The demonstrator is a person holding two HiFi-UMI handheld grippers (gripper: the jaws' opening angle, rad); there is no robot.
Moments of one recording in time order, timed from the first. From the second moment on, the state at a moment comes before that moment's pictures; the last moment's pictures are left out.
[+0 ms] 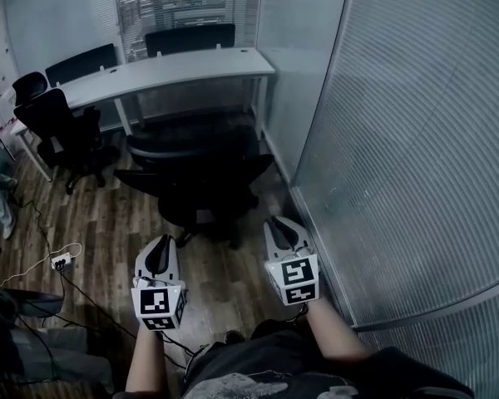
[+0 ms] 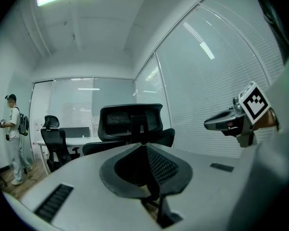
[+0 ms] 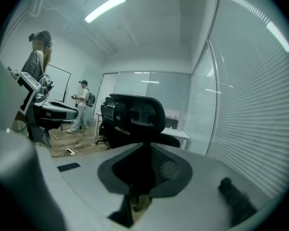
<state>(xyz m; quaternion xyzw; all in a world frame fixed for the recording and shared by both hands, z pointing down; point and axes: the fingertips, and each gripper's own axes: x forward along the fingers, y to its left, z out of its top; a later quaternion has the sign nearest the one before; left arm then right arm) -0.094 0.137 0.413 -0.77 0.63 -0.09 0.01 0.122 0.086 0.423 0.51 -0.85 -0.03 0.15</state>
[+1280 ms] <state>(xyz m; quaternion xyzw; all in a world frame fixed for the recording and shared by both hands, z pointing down) -0.206 -0.047 0.461 -0.67 0.65 -0.35 0.14 0.081 -0.097 0.465 0.50 -0.77 -0.21 0.35</state>
